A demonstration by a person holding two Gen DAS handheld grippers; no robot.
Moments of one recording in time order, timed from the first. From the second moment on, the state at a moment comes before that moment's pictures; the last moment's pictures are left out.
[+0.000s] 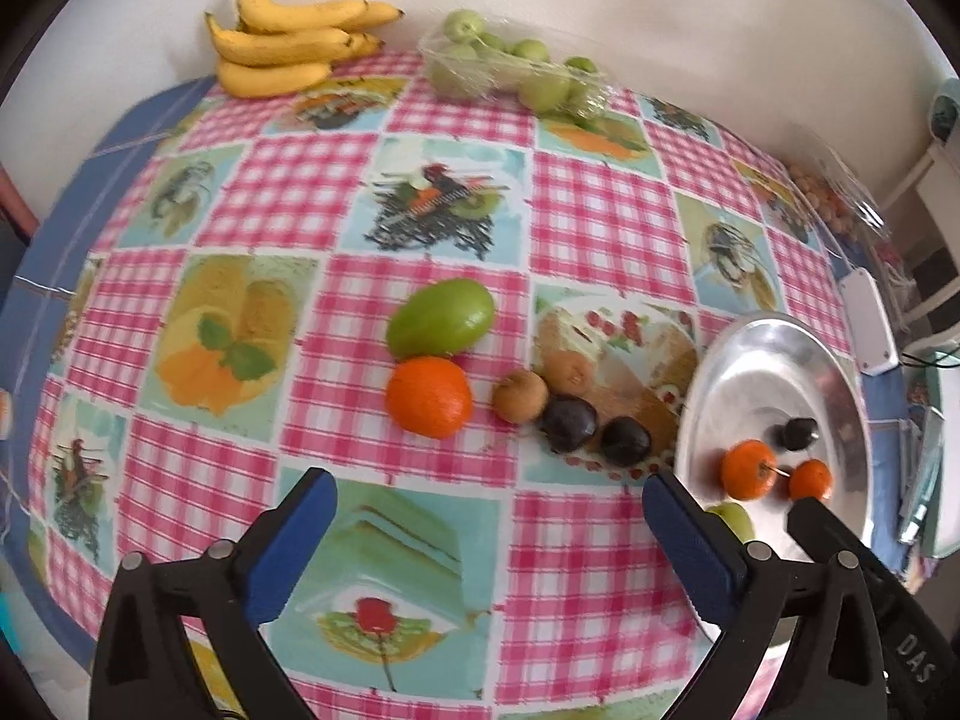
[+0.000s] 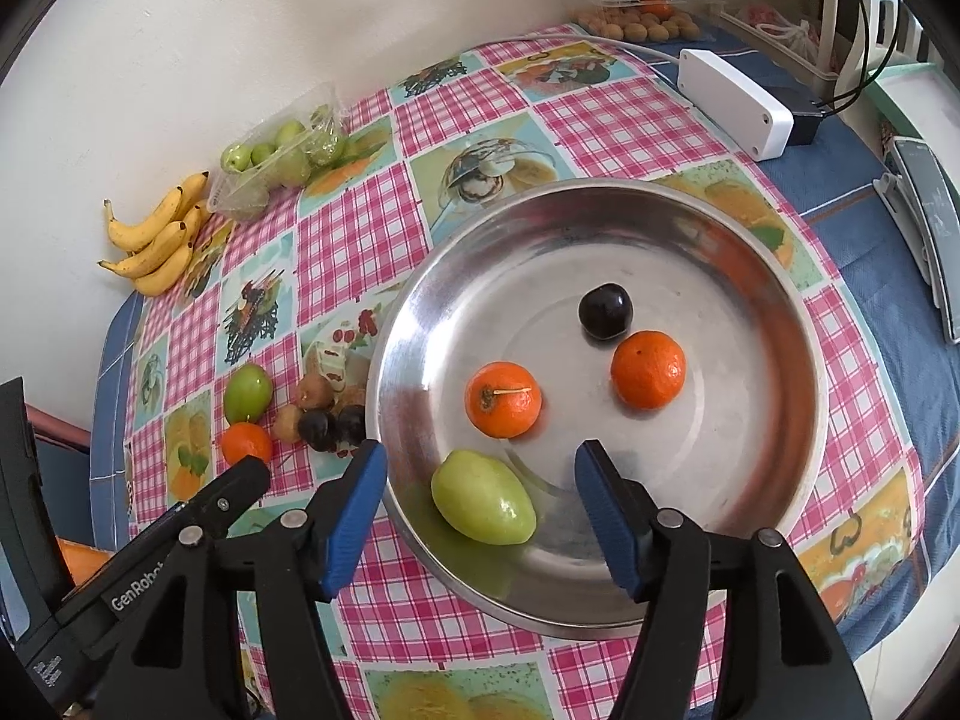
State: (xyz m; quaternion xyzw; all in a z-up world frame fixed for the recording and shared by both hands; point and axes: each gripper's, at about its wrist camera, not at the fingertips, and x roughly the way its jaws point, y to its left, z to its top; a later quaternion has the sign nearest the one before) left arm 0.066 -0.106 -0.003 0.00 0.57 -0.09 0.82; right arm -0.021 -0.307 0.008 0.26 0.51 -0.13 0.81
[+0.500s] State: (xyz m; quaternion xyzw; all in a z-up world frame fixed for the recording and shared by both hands) left arm 0.078 -0.079 0.001 -0.01 0.56 -0.05 0.83; right arm -0.019 -0.311 0.016 0.24 0.49 -0.16 0.82
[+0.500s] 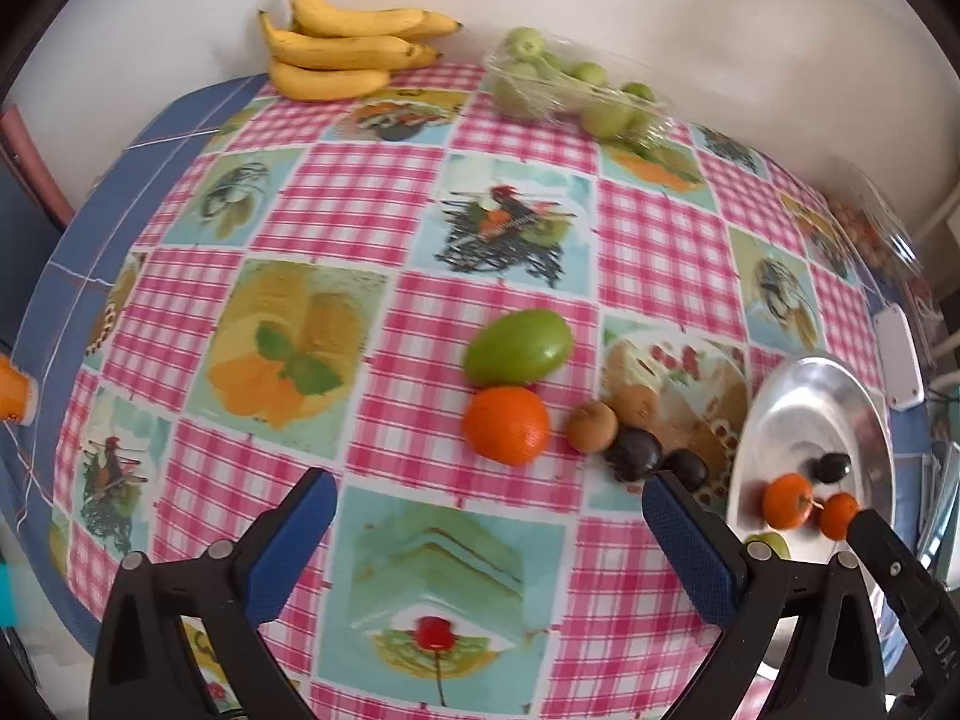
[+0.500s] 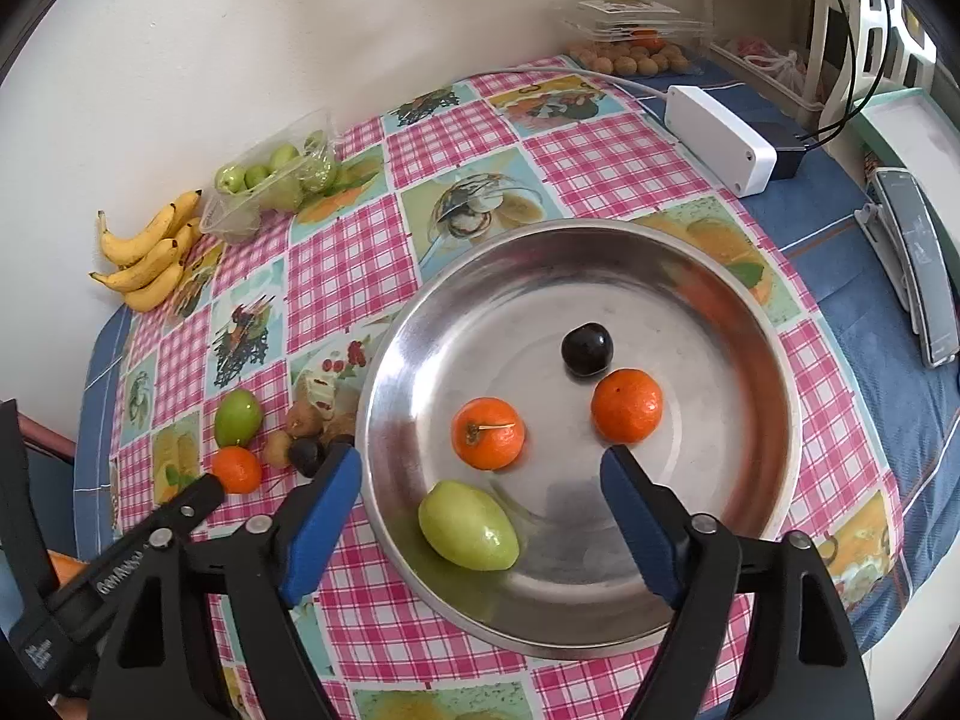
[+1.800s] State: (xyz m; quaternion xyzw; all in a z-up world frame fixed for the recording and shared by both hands) left arm 0.104 -0.009 -0.012 -0.10 0.58 -0.01 0.81; right arm 0.042 -0.224 0.000 0.21 0.51 -0.07 0.83
